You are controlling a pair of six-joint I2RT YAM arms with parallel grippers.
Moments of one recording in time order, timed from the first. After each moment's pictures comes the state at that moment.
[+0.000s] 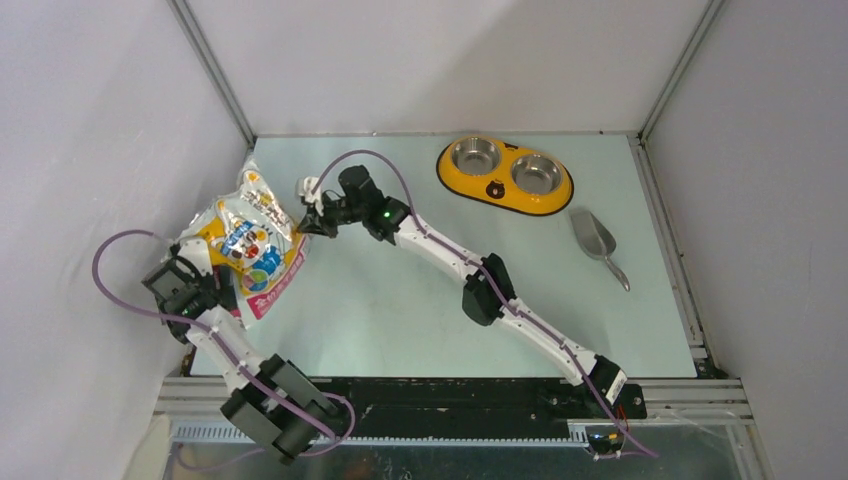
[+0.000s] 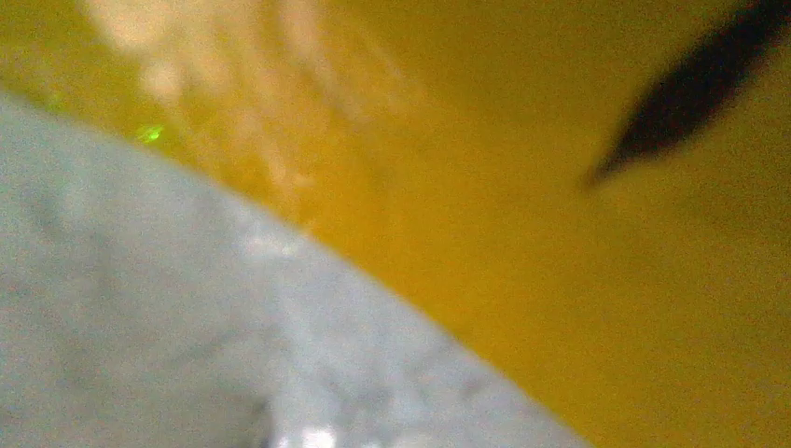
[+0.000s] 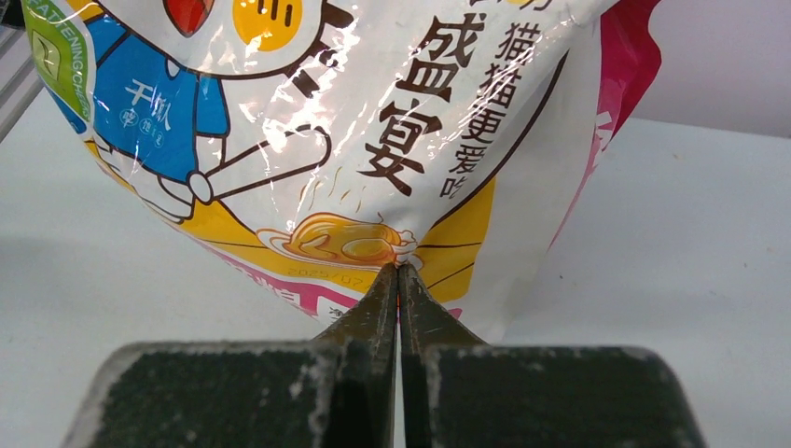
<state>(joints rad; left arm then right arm) 0.90 0.92 0.58 -0.36 0.14 0.56 0.93 2.99 3.01 -0.23 -0.73 -0.25</state>
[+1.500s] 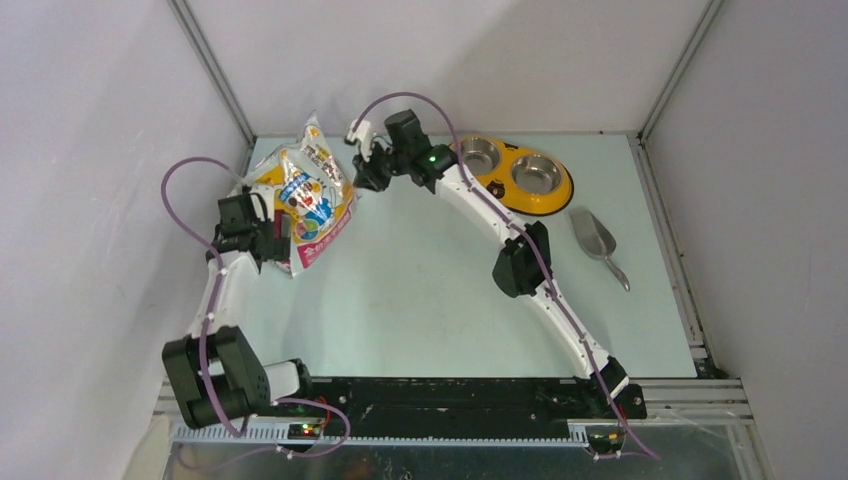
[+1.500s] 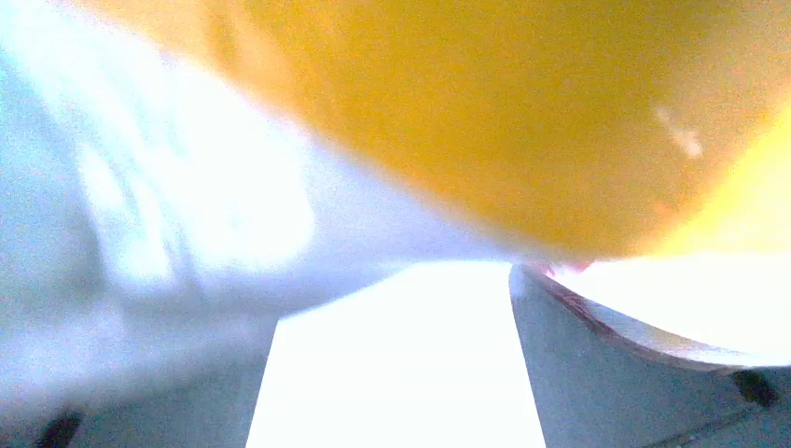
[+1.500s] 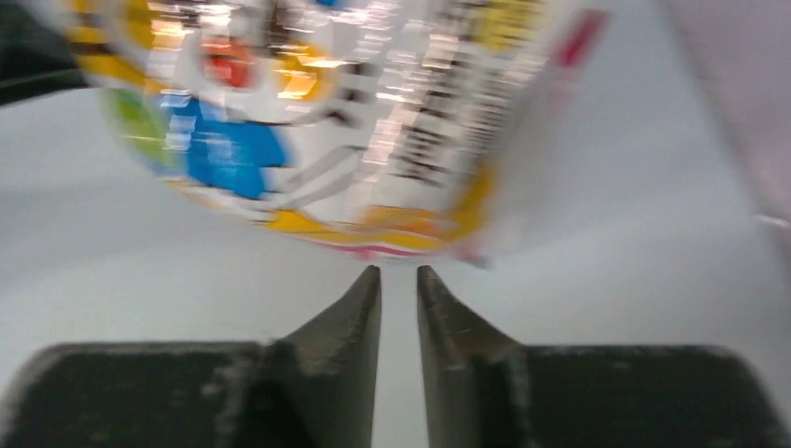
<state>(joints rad) 0.25 1.26 0.86 -0.41 -0.12 0.29 0.73 2.66 2.76 -0.61 -0.63 -0.30</state>
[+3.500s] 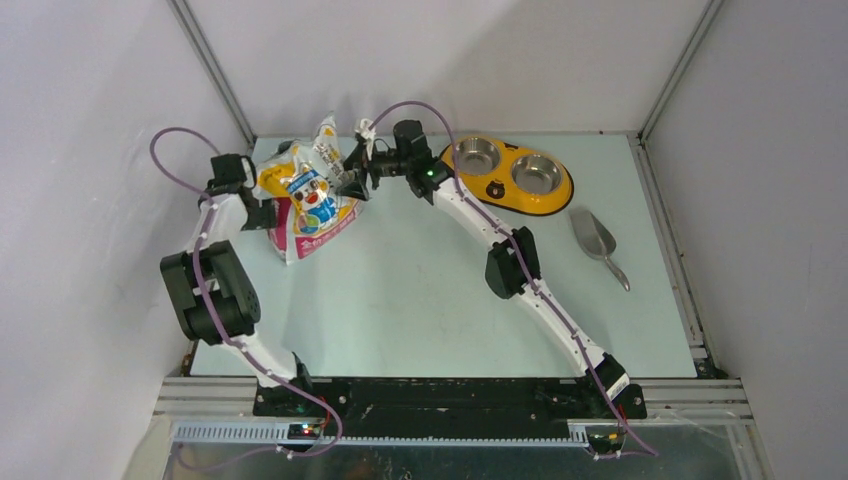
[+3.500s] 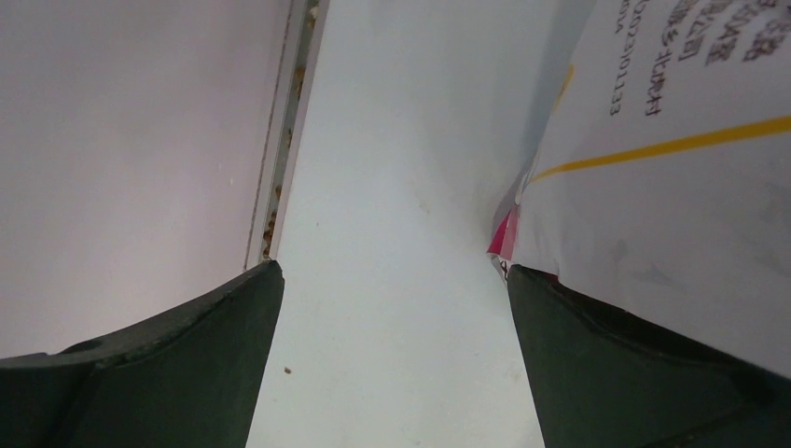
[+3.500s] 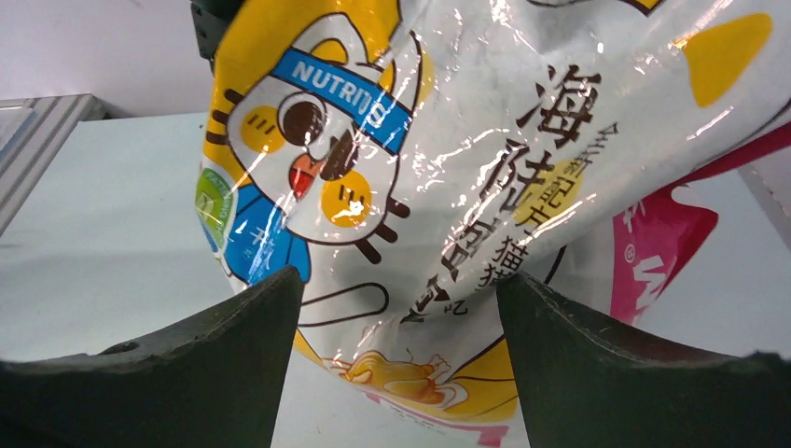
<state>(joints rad) 0.31 1.67 1.24 -0.51 -0.21 0.15 0.68 2.90 2.89 -0.10 -0.88 -0.02</state>
